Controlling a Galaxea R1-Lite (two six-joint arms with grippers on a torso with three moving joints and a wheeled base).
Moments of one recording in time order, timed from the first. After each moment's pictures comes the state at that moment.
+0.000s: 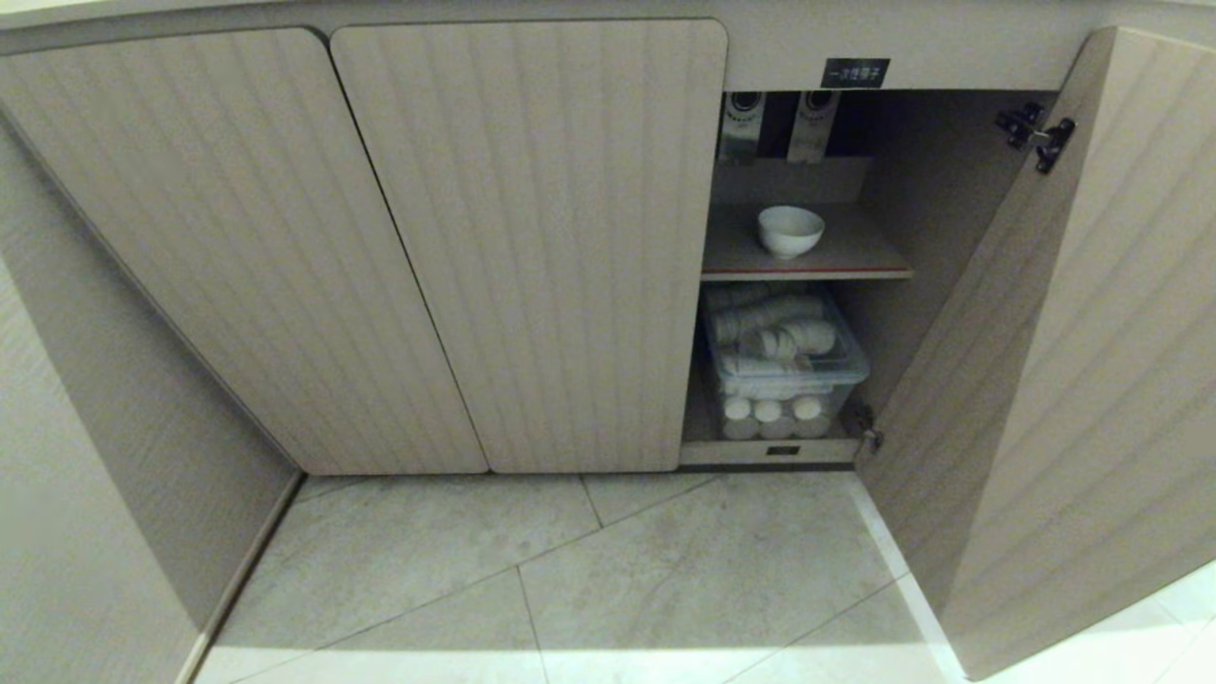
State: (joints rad) left arm 0.00 0.00 0.00 -0.01 0.00 -0.03; right arm 0.00 0.00 0.00 -0.01 -0.06 0.09
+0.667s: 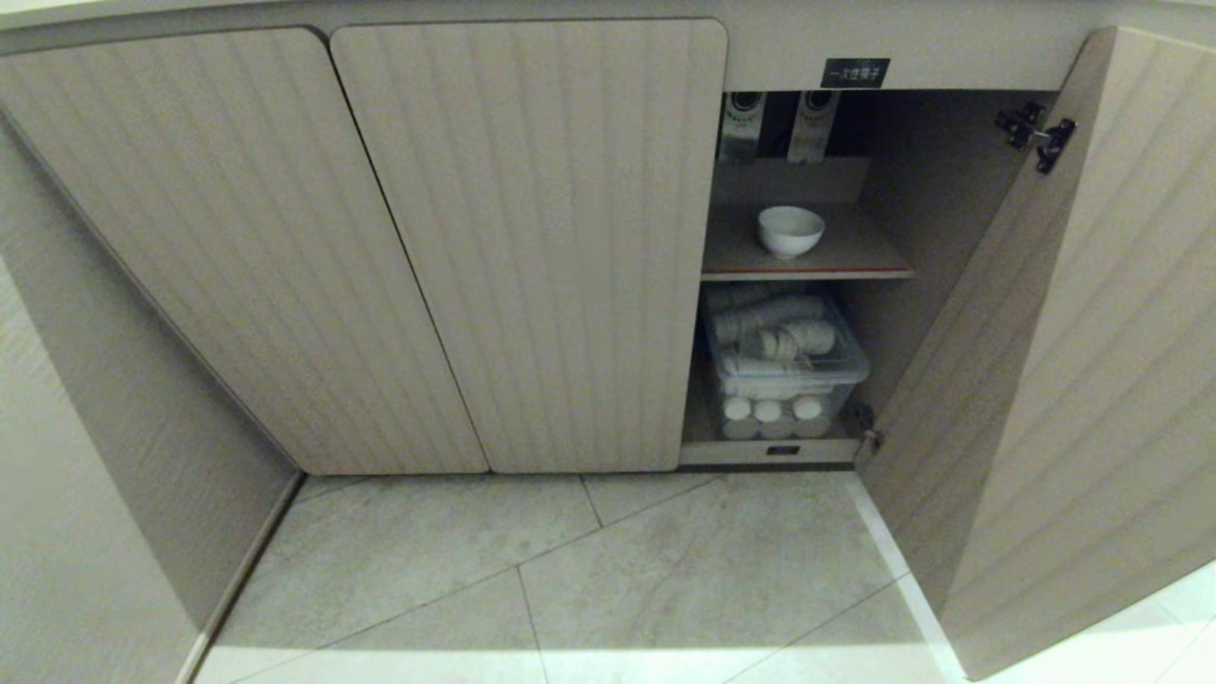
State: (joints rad) left arm 0.00 0.00 0.00 -0.01 0.00 -0.03; right arm 0.00 0.00 0.00 -0.01 -0.06 0.09
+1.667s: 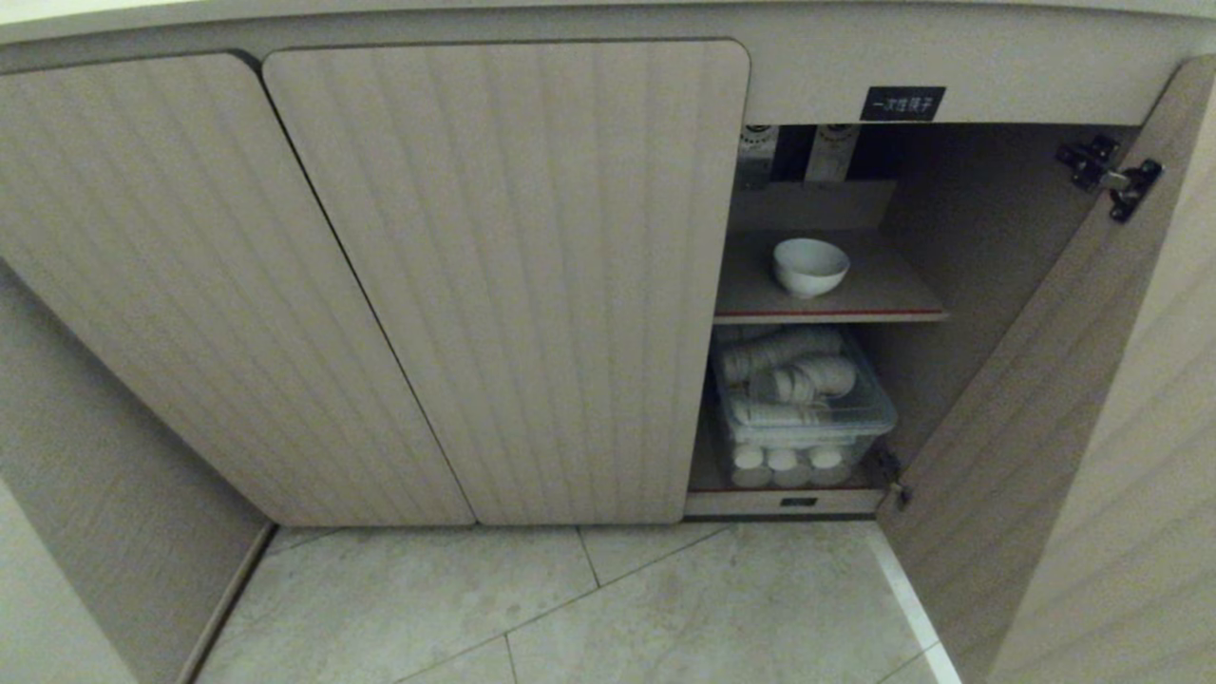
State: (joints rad) left arm 0.00 0.00 0.00 0.00 0.00 -0.03; right arm 0.00 0.00 0.00 -0.01 -0.06 0.09
